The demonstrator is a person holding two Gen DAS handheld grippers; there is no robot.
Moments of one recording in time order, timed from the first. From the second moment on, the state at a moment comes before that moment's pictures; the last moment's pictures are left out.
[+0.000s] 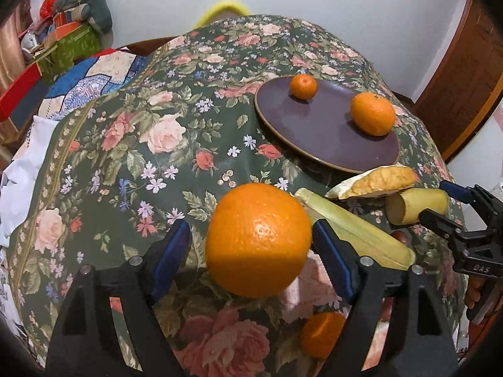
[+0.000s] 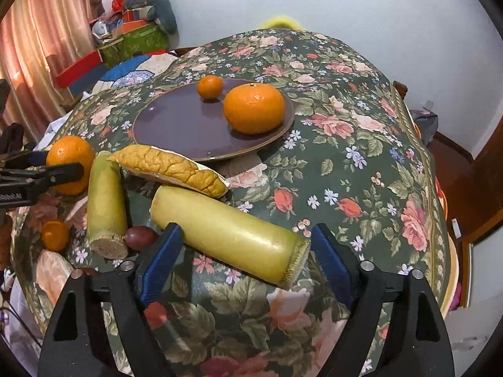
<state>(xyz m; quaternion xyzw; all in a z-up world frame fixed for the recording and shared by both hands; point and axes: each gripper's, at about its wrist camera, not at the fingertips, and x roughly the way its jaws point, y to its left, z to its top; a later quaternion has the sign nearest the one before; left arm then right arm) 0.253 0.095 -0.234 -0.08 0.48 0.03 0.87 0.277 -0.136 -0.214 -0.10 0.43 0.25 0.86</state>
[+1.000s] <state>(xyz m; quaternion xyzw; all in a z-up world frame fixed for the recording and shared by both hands) 0.220 0.075 -0.209 -0.09 0.45 -0.01 0.89 0.256 -0.142 -0.209 -0.16 0.43 0.27 0.84</state>
